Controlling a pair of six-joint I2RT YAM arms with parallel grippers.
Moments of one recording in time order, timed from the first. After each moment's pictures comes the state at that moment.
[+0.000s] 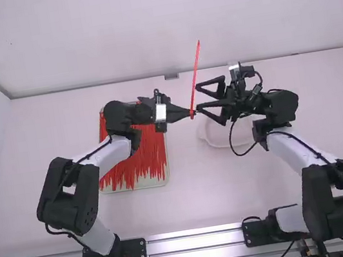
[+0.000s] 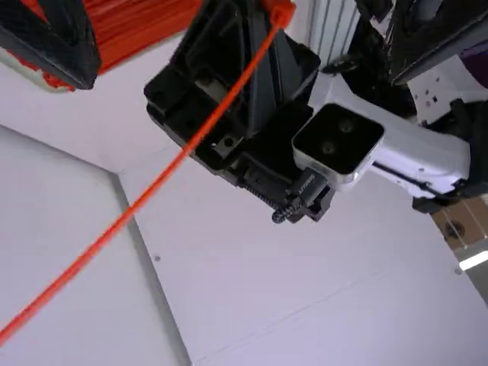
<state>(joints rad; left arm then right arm) -0.33 1.73 0.96 1.30 1.36 -0.06 0.11 1.45 0.74 1.29 -1.23 0.97</state>
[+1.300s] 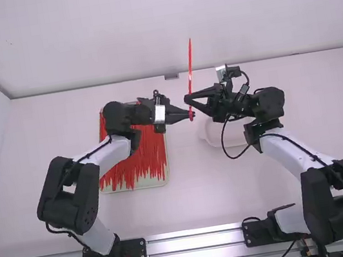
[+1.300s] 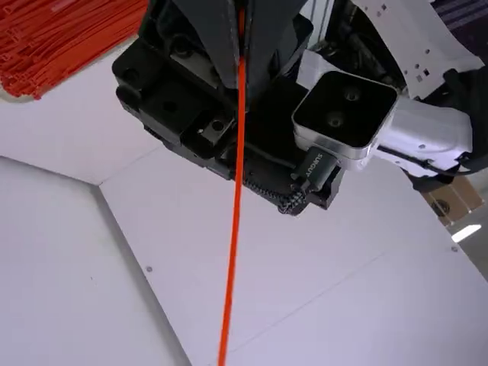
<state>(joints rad) -0.32 1.74 0.96 1.35 1.39 -0.09 0.19 1.45 0.76 1.14 -1.17 0.94</state>
